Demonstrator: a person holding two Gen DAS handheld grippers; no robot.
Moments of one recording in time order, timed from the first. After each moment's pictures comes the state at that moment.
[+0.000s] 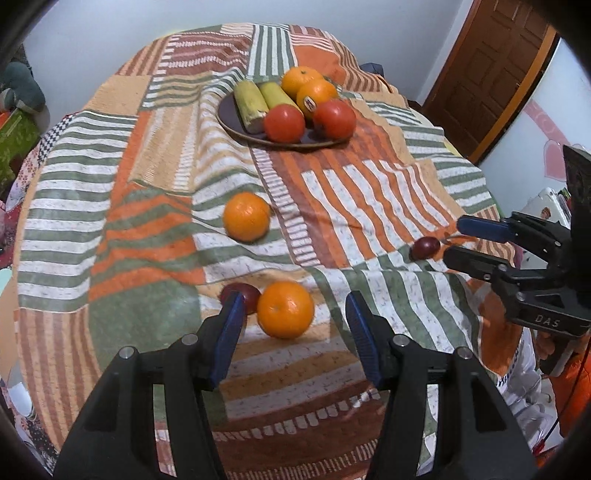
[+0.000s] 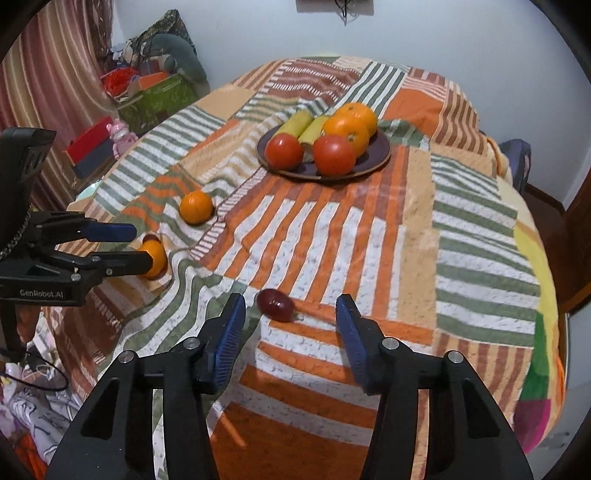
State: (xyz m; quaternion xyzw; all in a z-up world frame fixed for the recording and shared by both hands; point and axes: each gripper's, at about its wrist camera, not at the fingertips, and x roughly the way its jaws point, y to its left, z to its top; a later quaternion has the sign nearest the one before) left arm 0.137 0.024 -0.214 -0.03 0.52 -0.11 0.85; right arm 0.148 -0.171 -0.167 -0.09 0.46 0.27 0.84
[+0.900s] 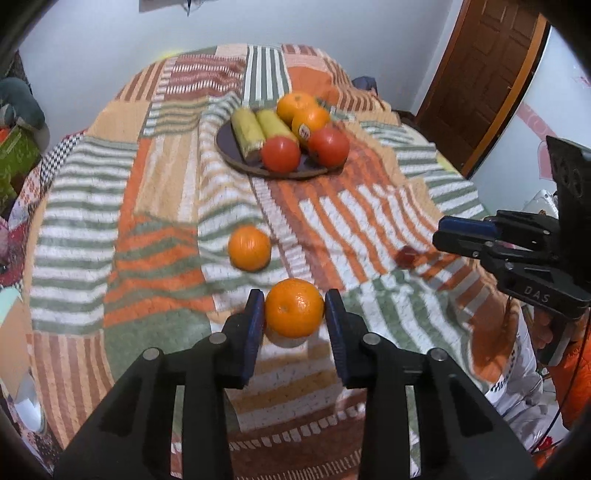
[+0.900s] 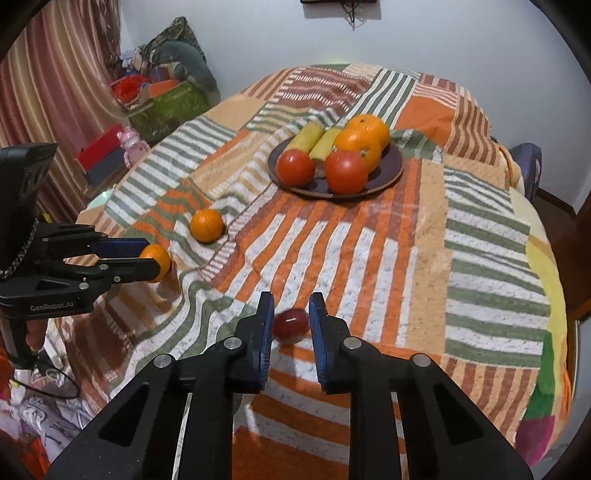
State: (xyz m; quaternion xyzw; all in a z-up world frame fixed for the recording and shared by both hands) left arm 0.142 0.025 -0.186 -0.02 0.48 -0.11 0.87; right arm 0.162 -0.170 -0.151 -0.07 0.44 0.29 0.85
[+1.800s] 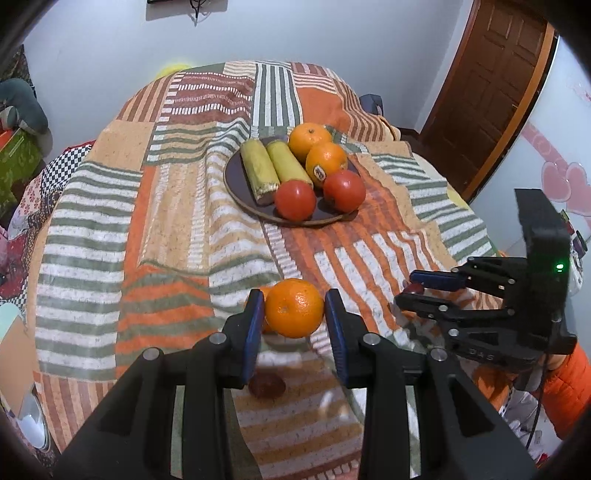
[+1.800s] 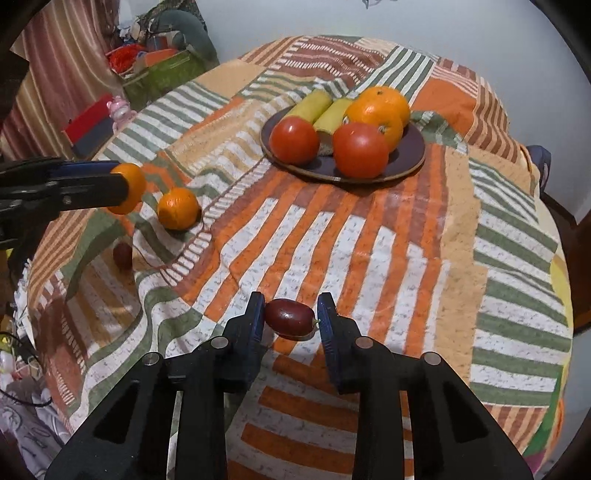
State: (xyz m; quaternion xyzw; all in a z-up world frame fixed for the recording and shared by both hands) left arm 0.184 0.038 -0.175 -0.03 0.46 -0.11 0.88; right arm 0.196 -0.145 -0.182 -0.11 0.47 0.29 0.82
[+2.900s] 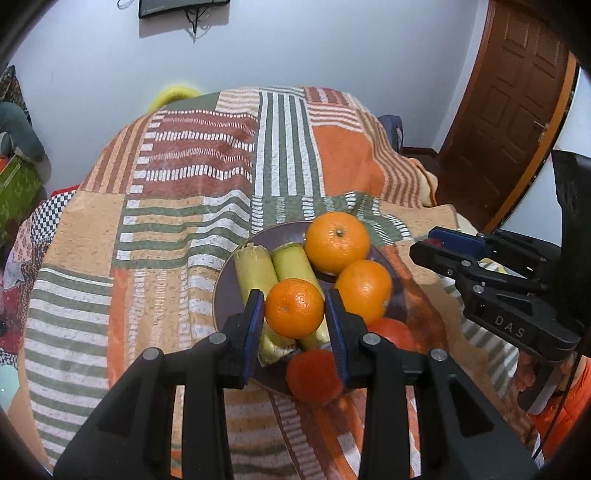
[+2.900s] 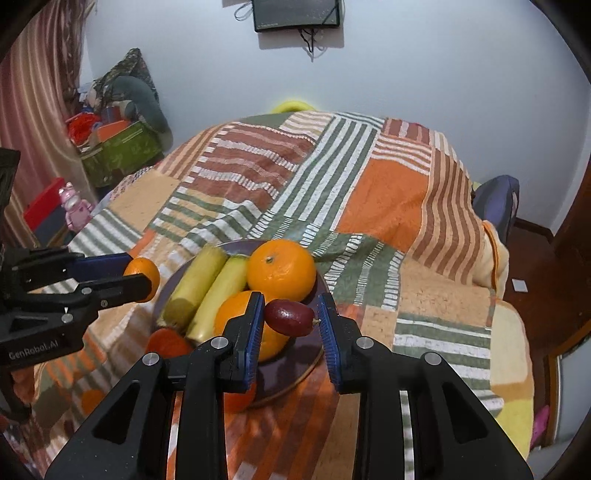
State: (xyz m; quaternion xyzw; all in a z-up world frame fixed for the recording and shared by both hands) left arm 0.355 0.020 -0.174 -0.02 0.44 -0.08 0.89; right arm 0.350 -0.152 -0.140 -0.07 0.40 0.23 0.89
